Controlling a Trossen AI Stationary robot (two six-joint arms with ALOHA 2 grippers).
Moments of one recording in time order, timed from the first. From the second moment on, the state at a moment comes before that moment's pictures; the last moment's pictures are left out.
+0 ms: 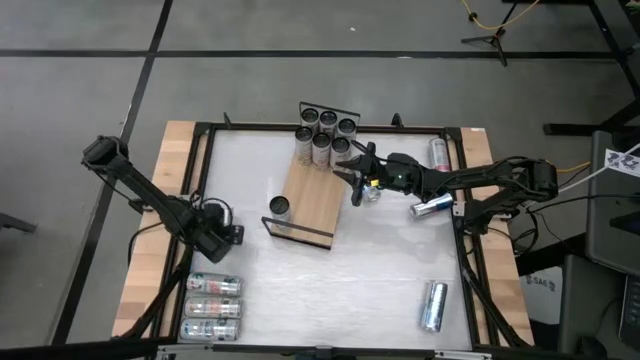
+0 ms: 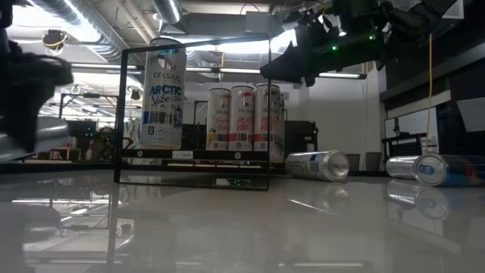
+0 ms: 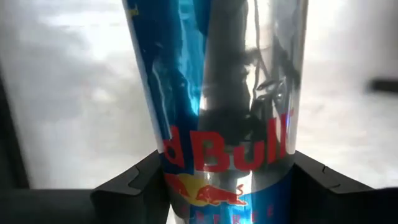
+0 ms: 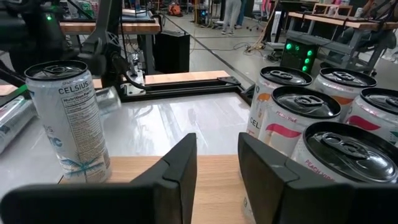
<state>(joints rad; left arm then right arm) -0.62 1.05 0.52 -0.91 -0.29 -2.15 -0.19 1.44 0.68 0.63 0.07 -0.03</state>
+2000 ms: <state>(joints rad) 0.11 1.15 0.53 0.34 -0.69 -0.41 -0.19 1.44 0.97 0.25 0.07 0.02</state>
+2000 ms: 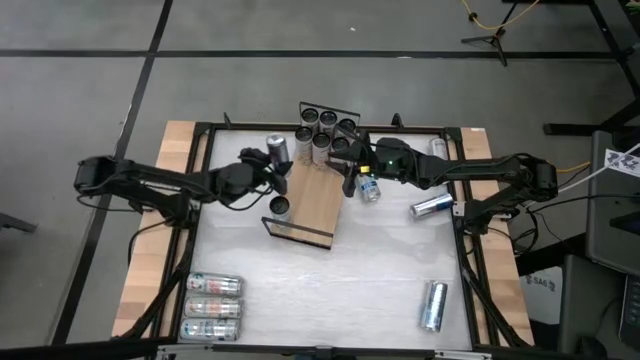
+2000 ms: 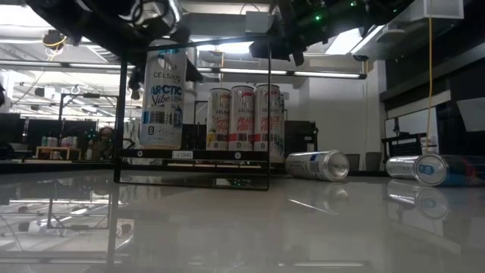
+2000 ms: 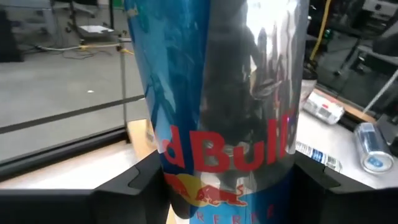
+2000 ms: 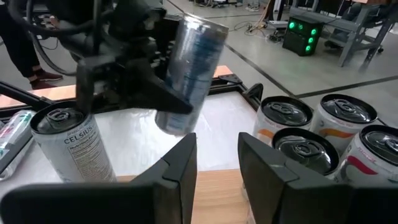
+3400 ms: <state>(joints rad) 0.17 1.45 0.53 0.50 -0.50 -0.30 -0.19 1.44 0.97 0.21 0.07 0.02</state>
